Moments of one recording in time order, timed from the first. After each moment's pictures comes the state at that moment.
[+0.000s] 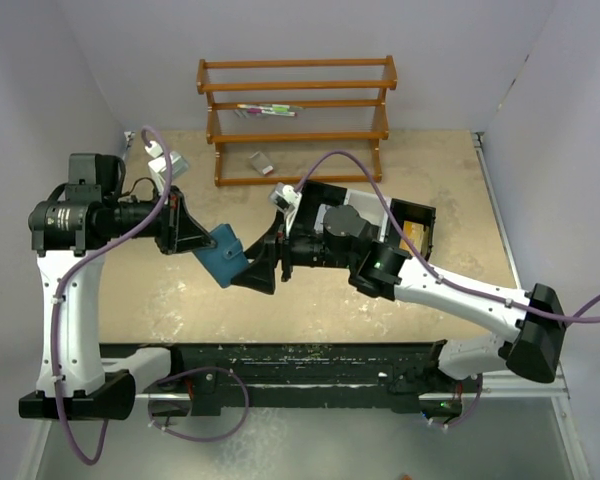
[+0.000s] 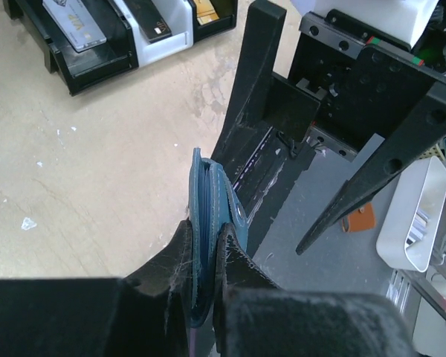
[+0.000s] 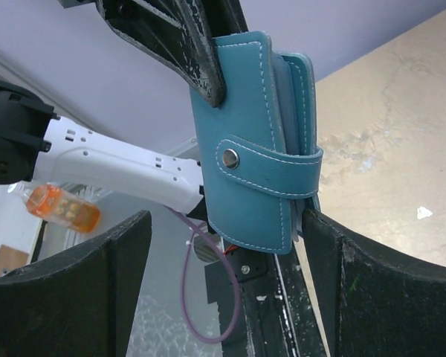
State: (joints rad) left arm 0.02 1.13 1.63 -1.43 1.03 0.28; right arm 1.05 1.32 1.10 0.16 -0.39 0.51
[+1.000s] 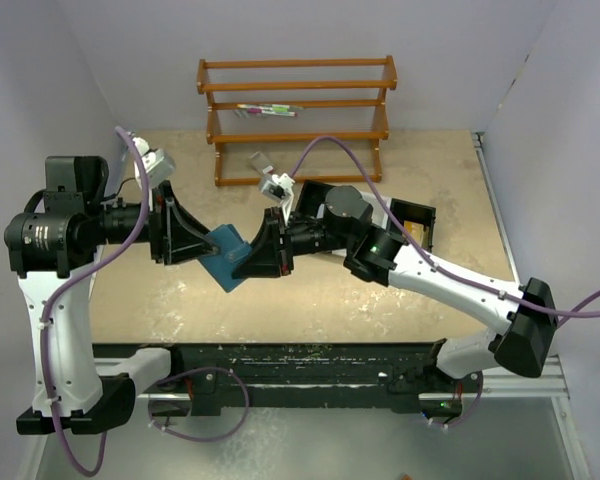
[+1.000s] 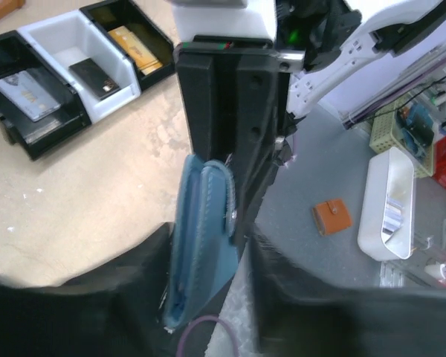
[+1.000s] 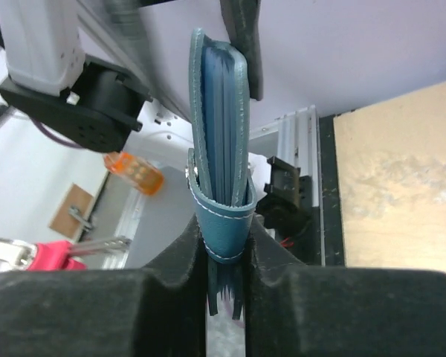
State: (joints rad) left arm 0.01 1.12 1.80 -1.51 1.20 0.34; right arm 0.99 1.39 1.21 0.22 -0.72 0.57
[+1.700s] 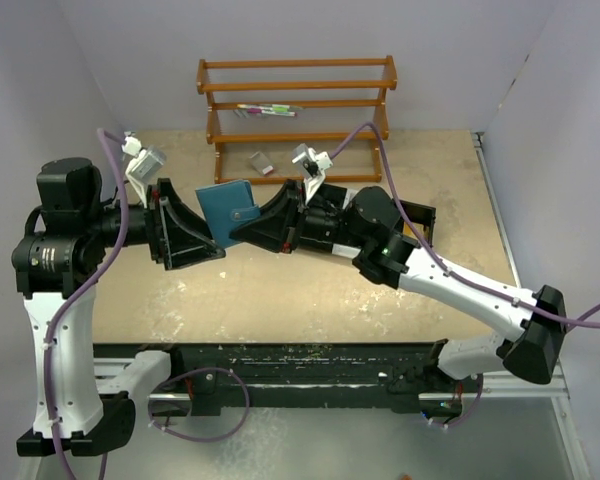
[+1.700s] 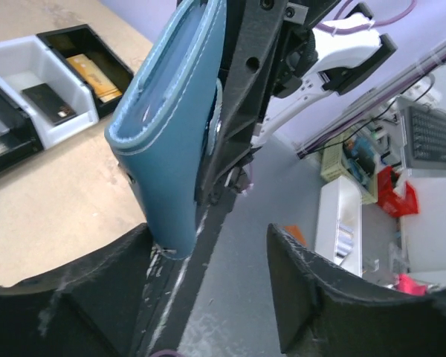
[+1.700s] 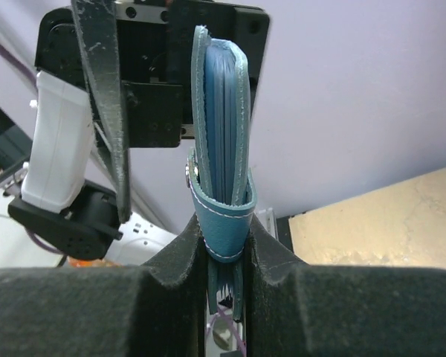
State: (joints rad) left arm 0.01 1.00 1.63 -1.16 1.30 -0.07; right arm 0.98 1.33 1.21 0.44 -0.49 0.62
